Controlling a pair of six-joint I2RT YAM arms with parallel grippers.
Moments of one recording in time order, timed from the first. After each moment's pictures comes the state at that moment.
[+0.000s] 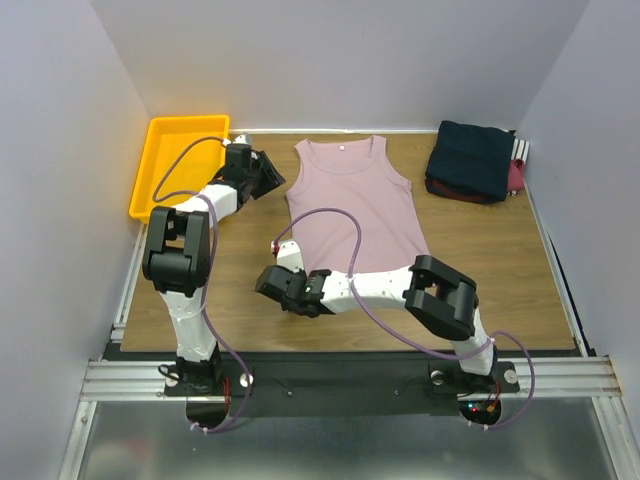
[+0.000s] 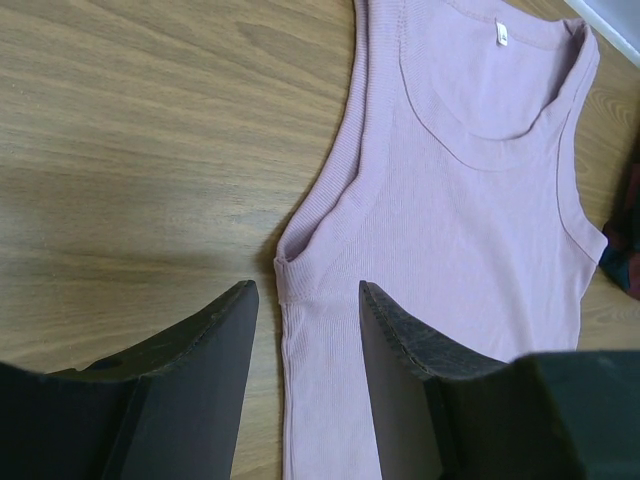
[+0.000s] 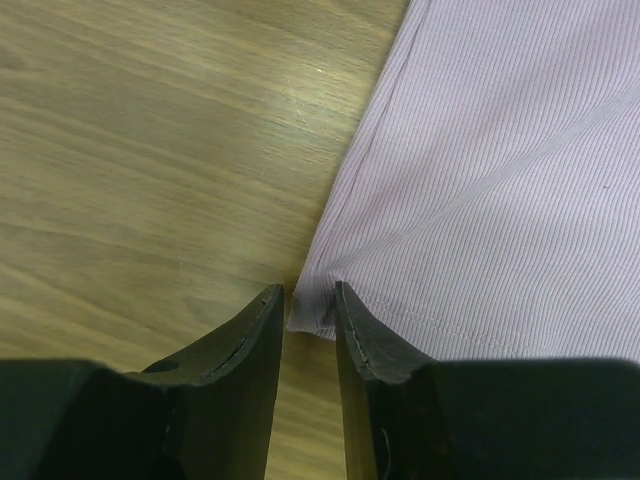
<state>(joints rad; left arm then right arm) -0.18 1.94 1.30 0.05 0.17 -0.64 1.25 2.03 1.41 -0.37 0.54 0.77</state>
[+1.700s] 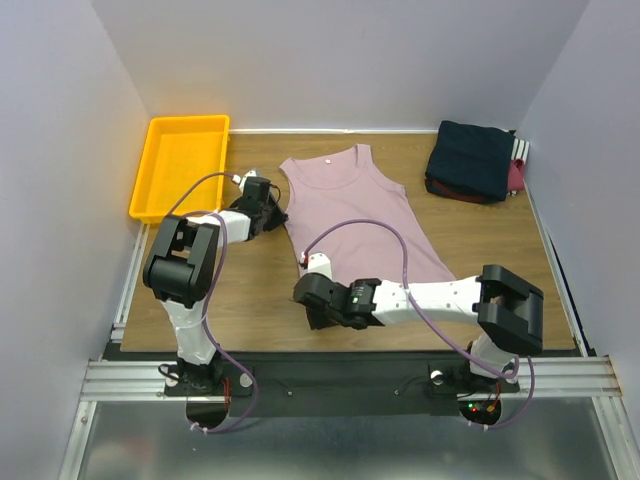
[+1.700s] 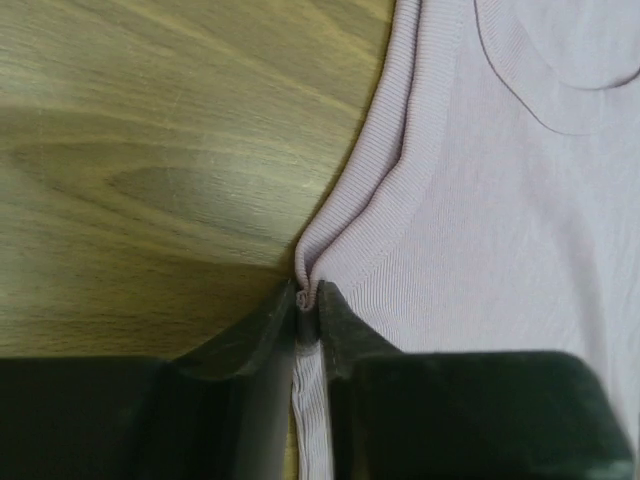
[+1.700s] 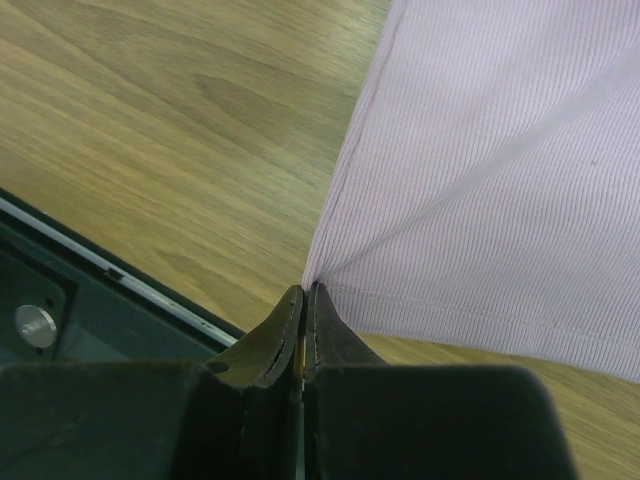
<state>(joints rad) -0.30 1.86 1.01 0.13 0.00 -0.77 1.27 1.66 1.06 -0.35 0.32 0.81</state>
